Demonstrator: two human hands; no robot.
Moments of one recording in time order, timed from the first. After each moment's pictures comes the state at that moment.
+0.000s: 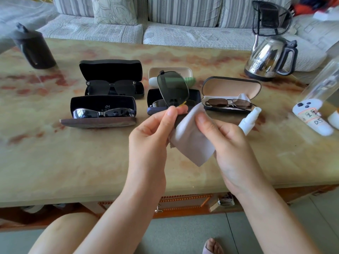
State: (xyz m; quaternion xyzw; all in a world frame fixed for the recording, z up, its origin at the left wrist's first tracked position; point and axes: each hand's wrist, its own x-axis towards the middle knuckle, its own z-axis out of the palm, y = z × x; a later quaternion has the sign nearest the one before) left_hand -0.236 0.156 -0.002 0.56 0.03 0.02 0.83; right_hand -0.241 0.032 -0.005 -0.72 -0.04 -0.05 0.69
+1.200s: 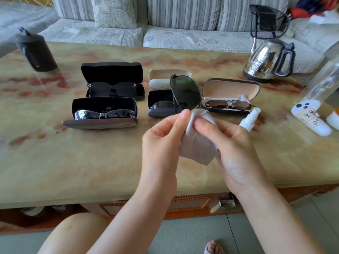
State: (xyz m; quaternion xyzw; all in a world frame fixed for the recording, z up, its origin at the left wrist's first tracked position) left_hand -0.239 0.144 -0.003 0.56 0.03 -0.02 0.83; right_hand -0.245 0.034 0.000 -0.66 0.02 -0.04 0.75
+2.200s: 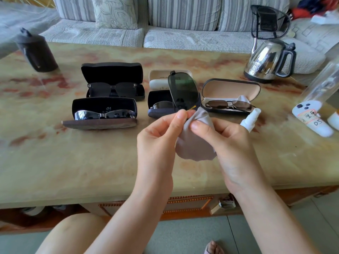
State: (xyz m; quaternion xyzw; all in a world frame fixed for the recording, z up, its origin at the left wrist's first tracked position) left_hand -0.239 0.148 -0.002 0.56 0.02 0.02 0.83; right_hand -0.243 0.035 -0.001 -0.70 0.02 -0.06 0.71
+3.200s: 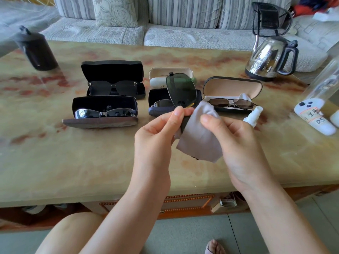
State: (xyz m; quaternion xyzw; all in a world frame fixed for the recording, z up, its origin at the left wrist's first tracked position) left_hand -0.238 0.154 -0.002 0.56 0.03 -0.01 0.83; right_hand -0.241 0.028 -0.004 -0.72 -0.01 -0.09 0.69
